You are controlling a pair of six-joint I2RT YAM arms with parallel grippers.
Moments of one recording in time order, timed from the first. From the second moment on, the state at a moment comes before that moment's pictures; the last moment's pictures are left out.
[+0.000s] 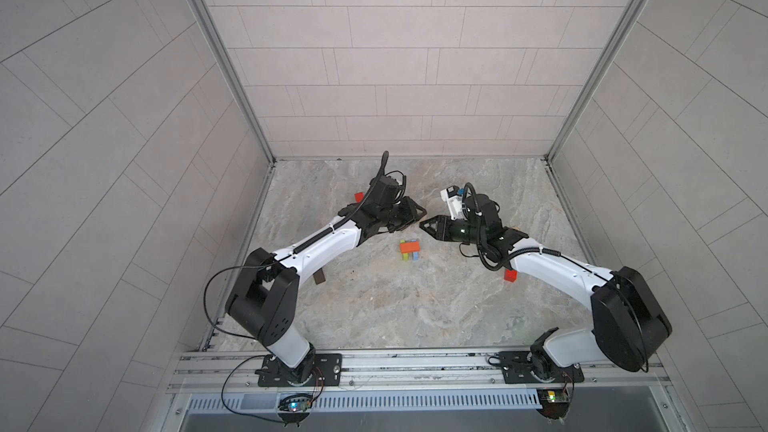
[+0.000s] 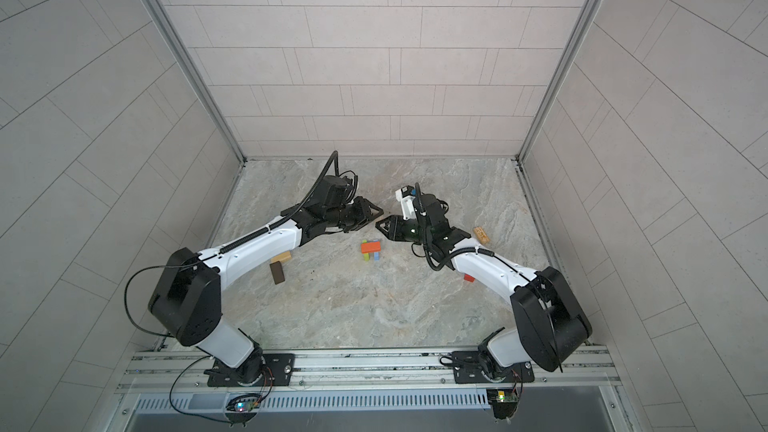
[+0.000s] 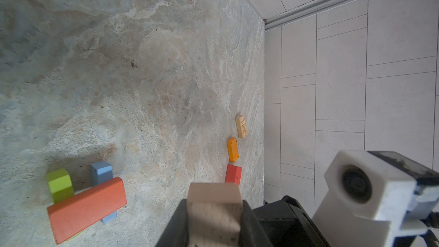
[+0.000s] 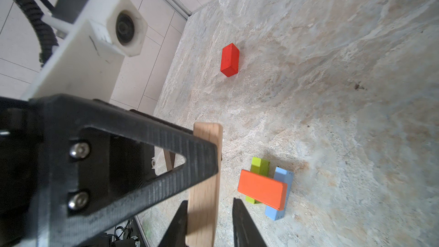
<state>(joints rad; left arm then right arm) -0.59 1.61 1.17 -0.18 0.37 -0.97 0.50 1.42 0.86 0.07 -0.41 0.67</state>
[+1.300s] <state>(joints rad) -0.60 1.22 0.88 -0.57 -0.07 -0.78 0.76 1.32 0.92 -0.36 0.05 0.57</state>
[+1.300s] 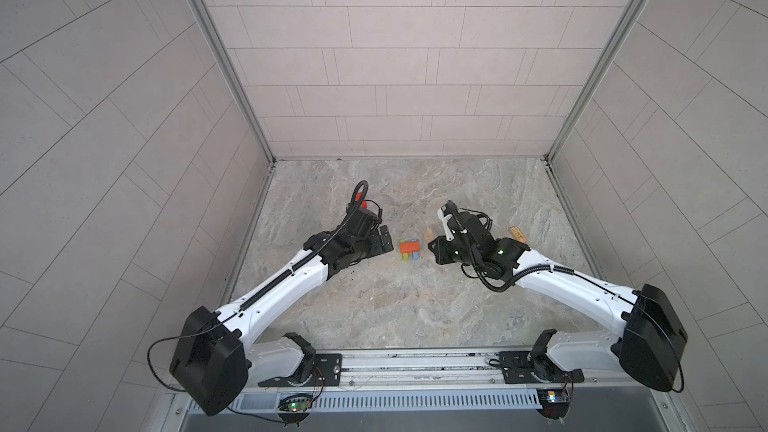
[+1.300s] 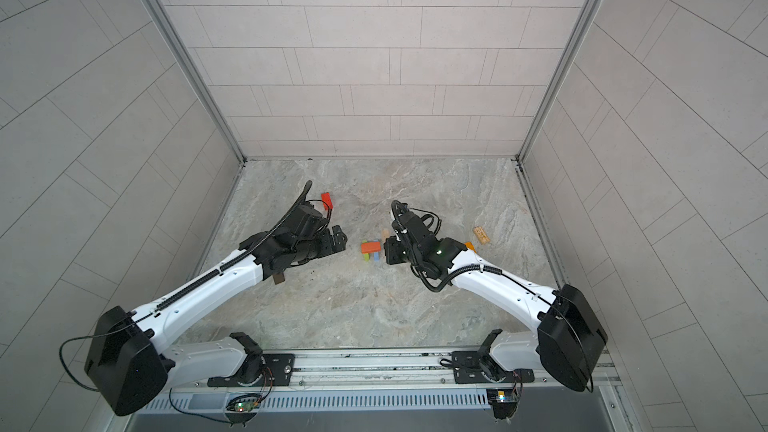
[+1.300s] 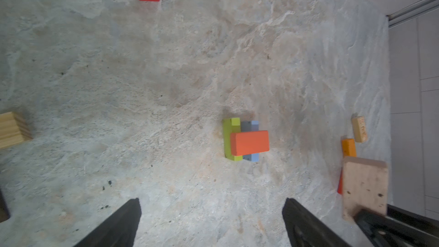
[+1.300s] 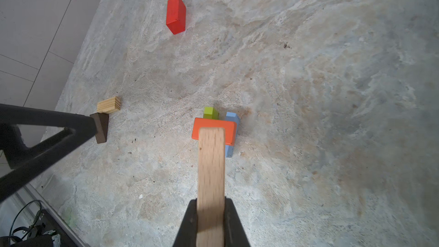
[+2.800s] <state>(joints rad) -0.59 1.07 0.60 -0.54 -0.35 -0.77 0.90 1.77 1.20 -0.40 0.25 0.64</state>
